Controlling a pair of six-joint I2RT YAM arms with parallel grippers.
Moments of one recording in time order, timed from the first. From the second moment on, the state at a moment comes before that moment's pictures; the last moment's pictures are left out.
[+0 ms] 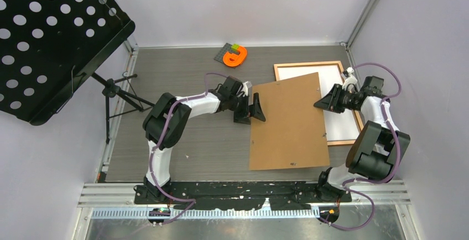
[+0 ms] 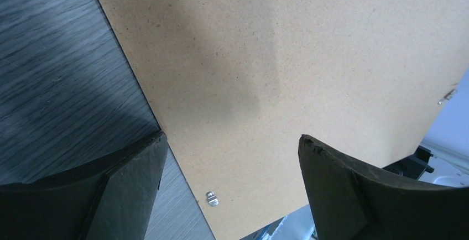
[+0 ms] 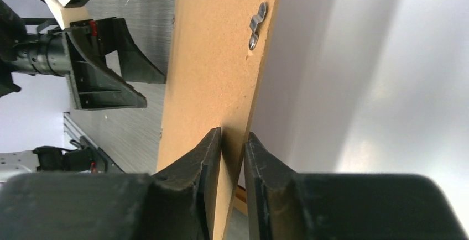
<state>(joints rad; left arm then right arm) -0.66 2.03 1.28 -0.14 0.58 -0.71 -0.45 1.48 0.98 -0.61 -0.92 -0.12</state>
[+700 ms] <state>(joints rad) -0.67 2.05 1.27 -0.06 0.64 -0.73 -0.45 1.57 1.00 -0.78 -1.12 -0.32</state>
